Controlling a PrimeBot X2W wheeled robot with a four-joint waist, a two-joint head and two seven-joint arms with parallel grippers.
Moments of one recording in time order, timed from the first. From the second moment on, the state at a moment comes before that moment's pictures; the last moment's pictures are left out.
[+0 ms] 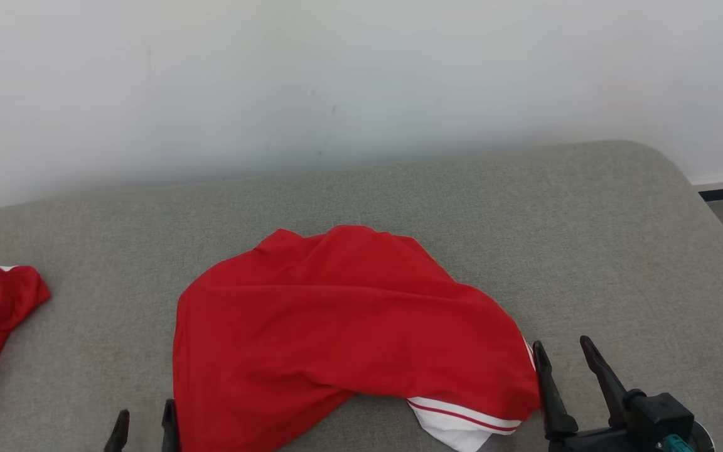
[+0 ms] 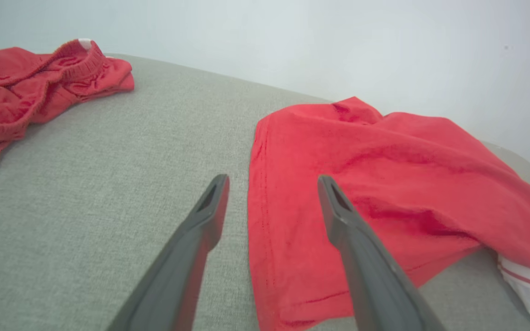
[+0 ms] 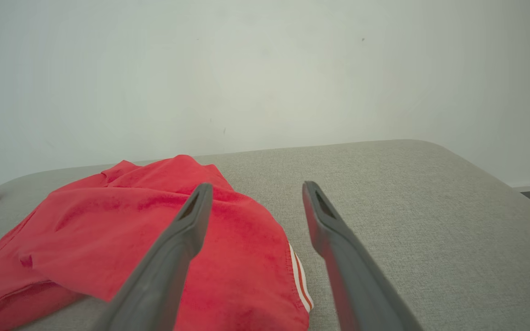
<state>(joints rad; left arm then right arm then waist) 0.07 0.17 -0.10 0.24 -0.45 0.06 -0.23 0.01 -0.05 0.07 0.17 0.14 0.13 -0.21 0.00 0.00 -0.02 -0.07</state>
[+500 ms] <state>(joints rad) 0.07 0.08 -0.01 0.03 -0.29 -0.02 -0.26 0.03 -0.05 0.02 0.22 0.11 0.13 -0.17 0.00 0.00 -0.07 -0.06</state>
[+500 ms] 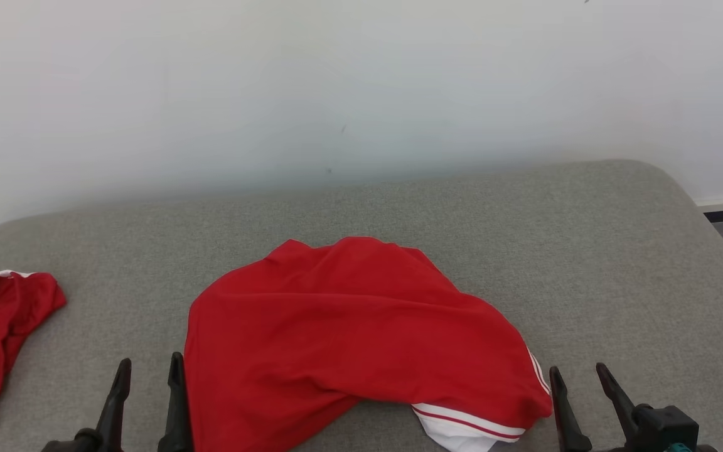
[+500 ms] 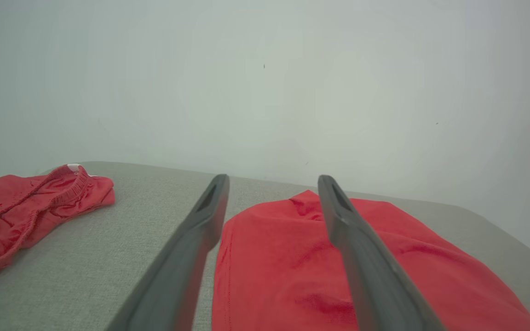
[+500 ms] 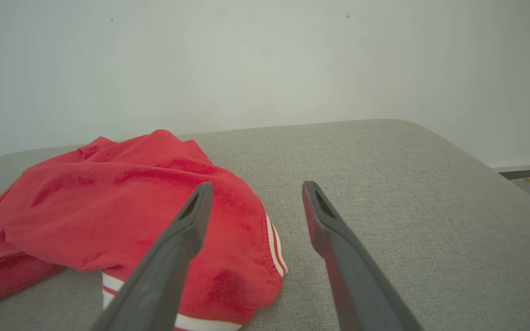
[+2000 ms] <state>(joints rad) 0.05 0.05 0.00 0.11 -0.23 -0.08 -0.26 -0.36 -0.13 -0.03 0.71 0.16 0.13 0.27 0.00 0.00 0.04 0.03</state>
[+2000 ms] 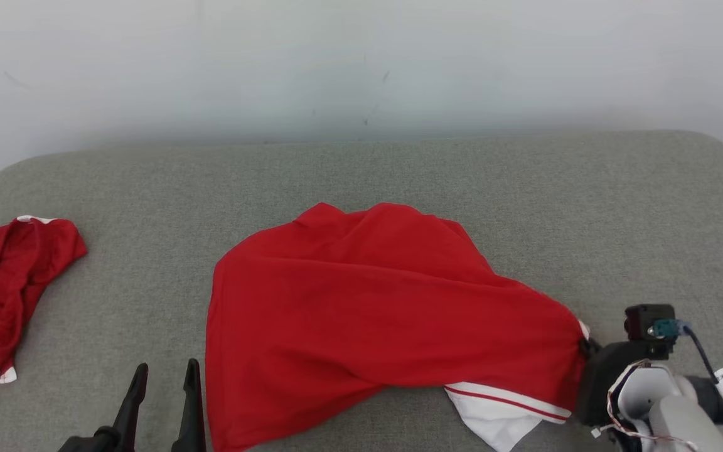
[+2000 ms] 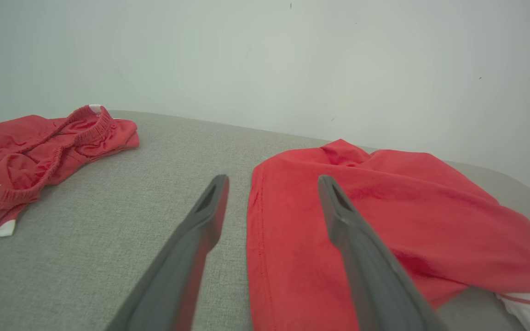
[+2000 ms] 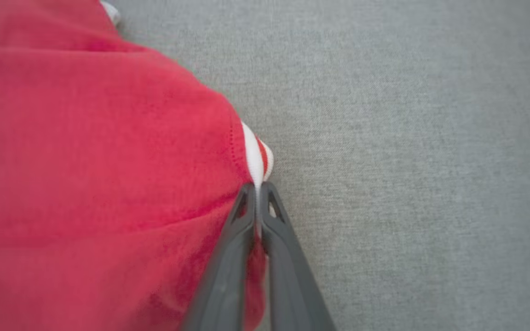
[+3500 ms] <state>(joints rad) -0.10 0.05 -0.05 0.05 -0.24 -0.09 -0.26 -0.82 -0.29 0.08 0.81 0.05 0.13 0.04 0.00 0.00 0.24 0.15</state>
